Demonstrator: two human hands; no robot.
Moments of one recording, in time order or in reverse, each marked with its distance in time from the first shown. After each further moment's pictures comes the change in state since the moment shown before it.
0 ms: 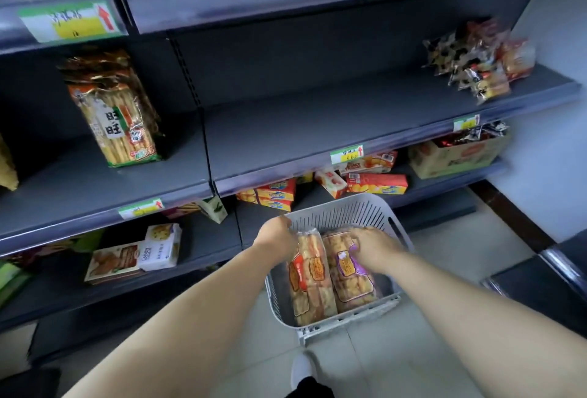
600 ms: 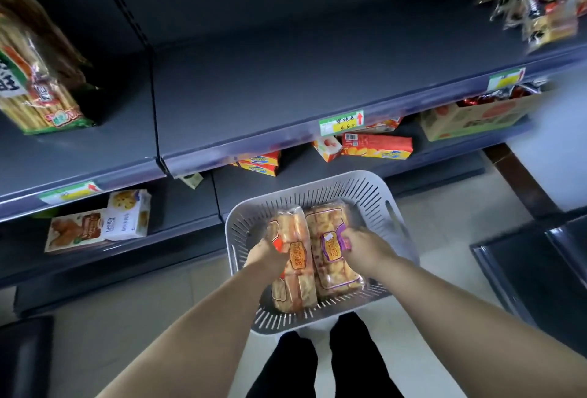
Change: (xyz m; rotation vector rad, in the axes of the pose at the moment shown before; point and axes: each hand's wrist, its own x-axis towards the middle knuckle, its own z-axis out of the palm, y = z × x) left_hand 0.067 -0.026 0.098 -0.136 -0.188 -0.365; right_hand 0.074 0.051 0.051 0.089 -0.167 -0.006
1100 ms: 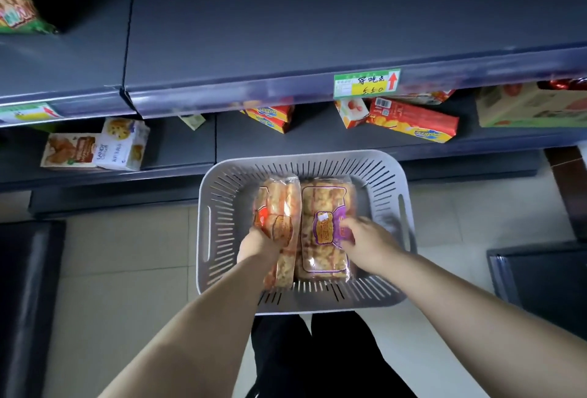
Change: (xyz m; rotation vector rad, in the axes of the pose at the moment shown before) left_hand 0.037 -0.007 0.081 -0.184 0.113 -0.345; right_hand 0.040 0.041 -0.004 -0.108 -0.219 -0.172
